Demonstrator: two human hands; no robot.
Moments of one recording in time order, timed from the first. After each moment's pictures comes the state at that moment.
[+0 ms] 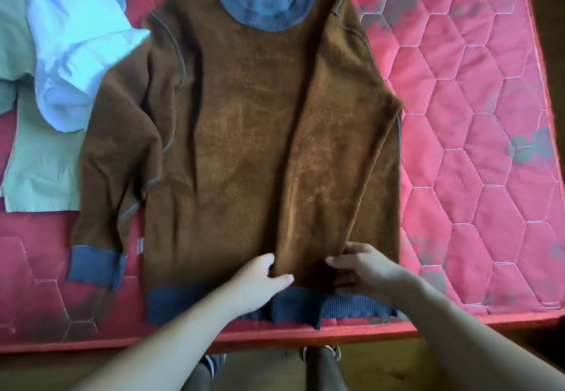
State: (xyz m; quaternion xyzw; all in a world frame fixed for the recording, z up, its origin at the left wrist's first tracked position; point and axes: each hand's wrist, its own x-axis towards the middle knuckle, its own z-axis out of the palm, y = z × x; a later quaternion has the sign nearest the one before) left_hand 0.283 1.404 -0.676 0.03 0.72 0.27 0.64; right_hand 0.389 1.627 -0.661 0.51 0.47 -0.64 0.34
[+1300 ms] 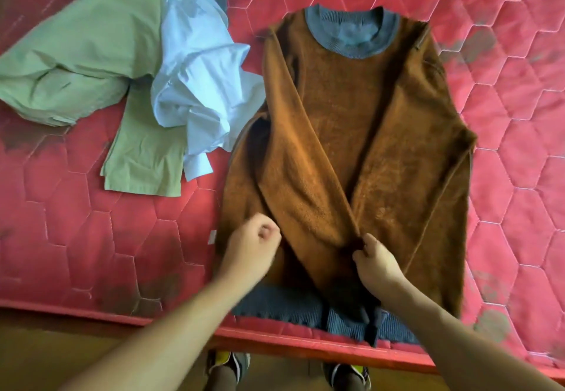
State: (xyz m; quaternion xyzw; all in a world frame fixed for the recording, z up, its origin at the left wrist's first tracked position) left_hand 0.207 1.333 -0.652 0.00 0.88 0.36 0.30; right_hand 0.325 1.552 -0.678 0.43 0.76 -0.41 0.29
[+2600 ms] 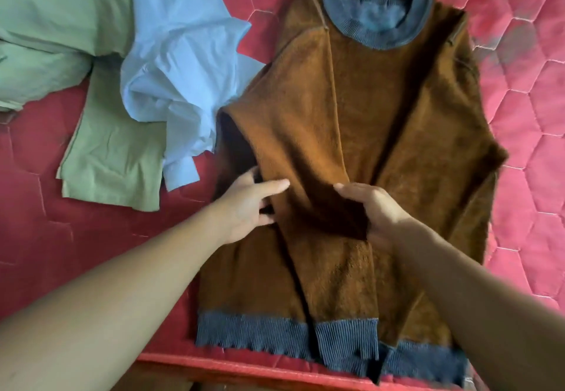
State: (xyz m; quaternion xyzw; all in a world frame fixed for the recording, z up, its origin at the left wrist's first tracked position) left_hand 0.086 1.366 -0.699 -0.20 0.55 0.62 0.53; right_hand 0.186 1.595 -0.676 0.48 0.50 -0.66 0.29
